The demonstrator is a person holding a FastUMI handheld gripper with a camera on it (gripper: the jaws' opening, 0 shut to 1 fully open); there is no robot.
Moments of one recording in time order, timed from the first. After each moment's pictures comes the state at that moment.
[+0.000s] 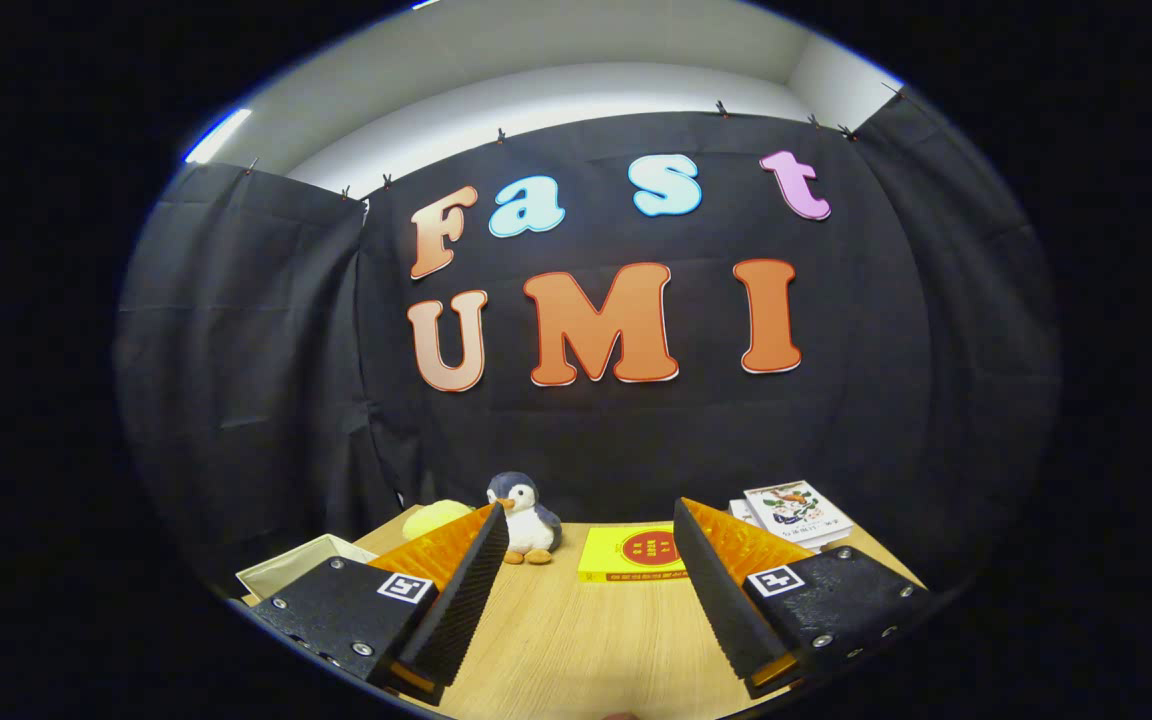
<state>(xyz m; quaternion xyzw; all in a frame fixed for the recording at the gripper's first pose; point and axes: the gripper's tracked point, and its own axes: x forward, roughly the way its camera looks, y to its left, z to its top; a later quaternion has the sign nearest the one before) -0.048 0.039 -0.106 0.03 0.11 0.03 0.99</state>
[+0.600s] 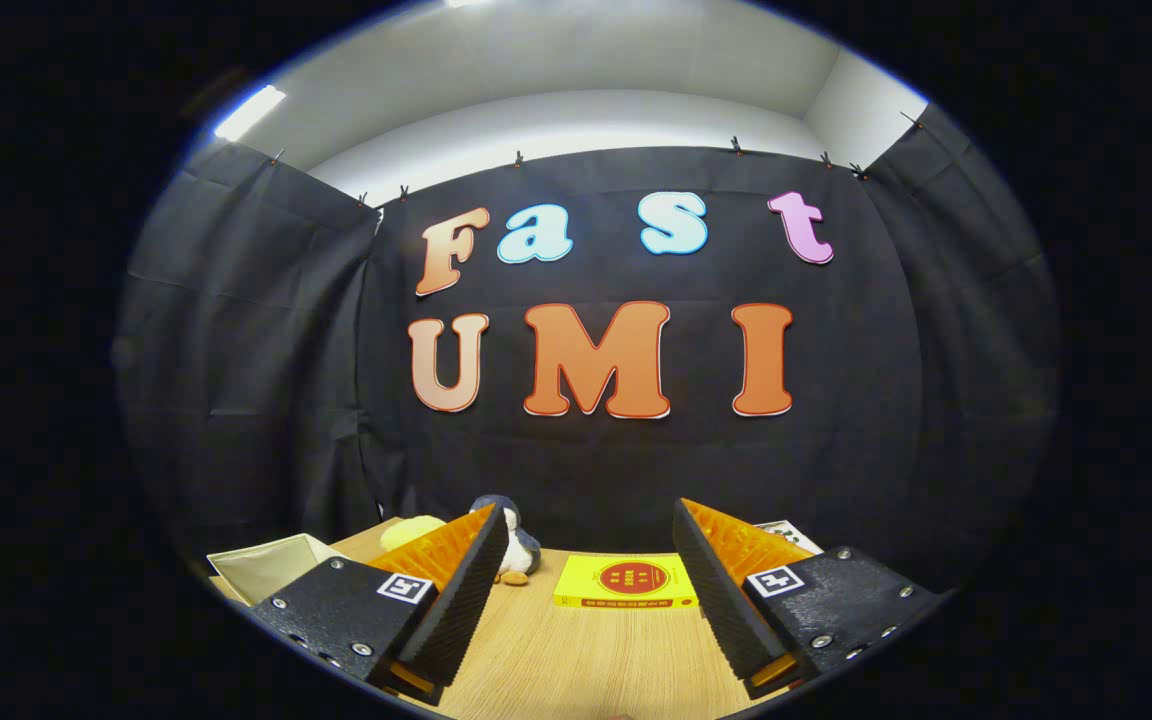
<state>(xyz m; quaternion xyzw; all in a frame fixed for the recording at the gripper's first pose) -0.046 0.036 -0.088 0.00 0.06 0.03 1.00</state>
